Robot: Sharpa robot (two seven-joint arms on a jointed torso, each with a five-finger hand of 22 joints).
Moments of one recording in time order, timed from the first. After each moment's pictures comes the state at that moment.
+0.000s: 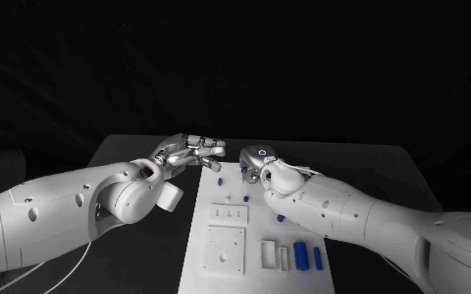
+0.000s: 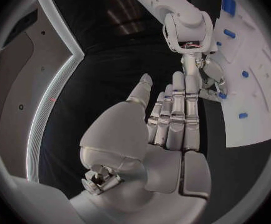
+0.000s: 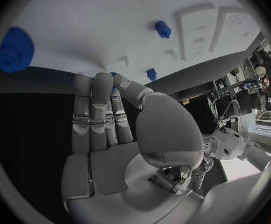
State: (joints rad) left arm 1.41 -0.80 -0.20 1.50 -0.09 -0.16 0.33; left_hand 1.36 0.09 -0.06 -0.15 0.09 0.94 0.16 0.07 0.06 1.14 0.11 0.06 0.06 1.31 0.05 0.21 0.20 0.07 0.96 0.03 0.67 0.18; right arm 1.17 -0.27 -0.04 0.85 -1.80 -0.43 -0.28; right_hand 1.28 -0.10 0.65 -0.22 0.05 1.21 0.10 0.06 0.07 1.28 0.05 0.05 0.06 1.45 -0.05 0.80 0.44 0.11 1.43 -0.07 0.43 1.26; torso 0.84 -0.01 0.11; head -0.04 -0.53
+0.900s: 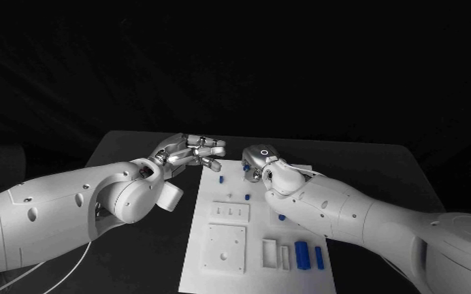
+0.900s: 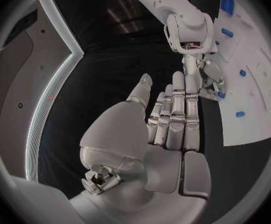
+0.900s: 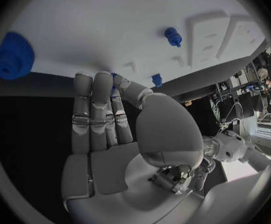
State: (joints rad) left arm 1.41 -0.79 -0.20 1.50 -0.09 -0.16 0.33; left_hand 1.36 0.09 -0.07 -0.15 0.09 0.94 0.16 0.07 0.06 1.14 0.11 0.06 0.06 1.31 0.05 0.21 0.20 0.07 0.96 0.03 0.67 0.18; right arm 1.17 -0.26 -0.04 0.82 -1.81 -0.45 -0.29; right_hand 1.27 -0.11 0.64 -0.21 0.05 1.19 0.11 0.06 0.07 1.25 0.06 0.06 0.06 1.45 -0.05 0.80 0.44 0.11 1.44 -0.07 0.37 1.29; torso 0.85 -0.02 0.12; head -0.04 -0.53
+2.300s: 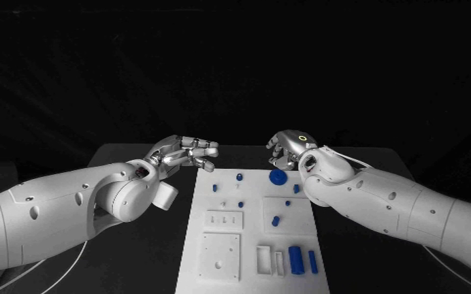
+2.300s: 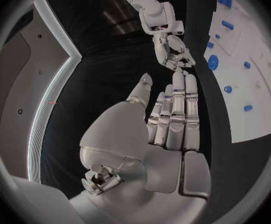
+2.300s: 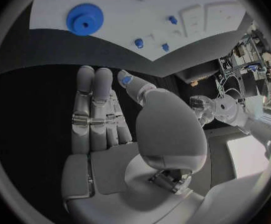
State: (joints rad) left arm 1.41 -0.82 -0.20 1.45 -0.09 -0.16 0.33; left_hand 1.36 0.09 -0.07 -0.15 0.09 0.94 0.16 0.07 0.06 1.14 0.11 0.06 0.06 1.31 0.05 0.21 0.20 0.07 0.96 0.03 0.67 0.17; right arm 1.22 -0.57 0.04 1.15 -1.70 -0.44 -0.28; right_hand 1.31 -0.22 0.55 -0.10 0.05 1.03 0.12 0.06 0.06 1.36 0.03 0.07 0.07 1.46 -0.06 0.71 0.40 0.11 1.47 -0.08 0.19 1.17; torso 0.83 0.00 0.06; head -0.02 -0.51
